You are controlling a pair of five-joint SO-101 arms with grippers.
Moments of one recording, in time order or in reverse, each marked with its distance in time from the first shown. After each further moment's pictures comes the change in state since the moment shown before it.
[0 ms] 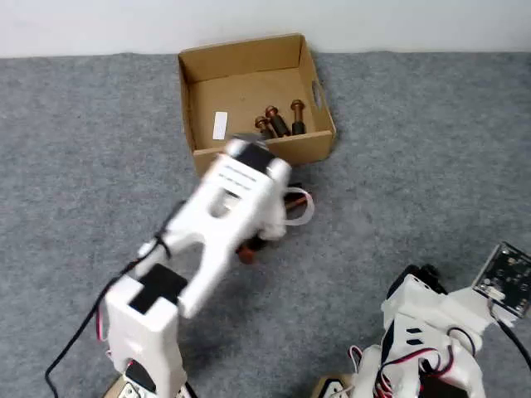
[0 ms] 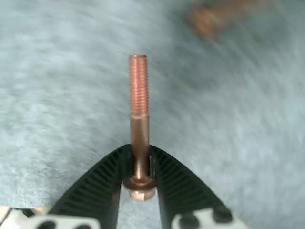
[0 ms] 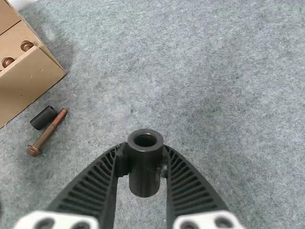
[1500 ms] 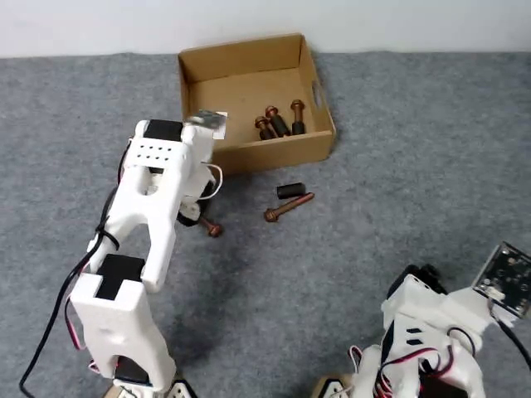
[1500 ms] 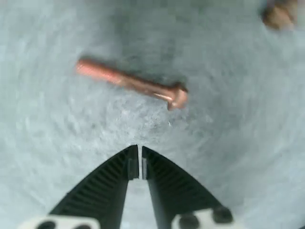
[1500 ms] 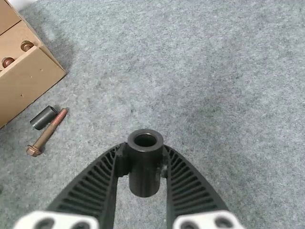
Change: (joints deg) left arm -18.3 0.0 0.0 -2.0 -64.4; right arm 0.0 0.0 0.0 0.0 0.0
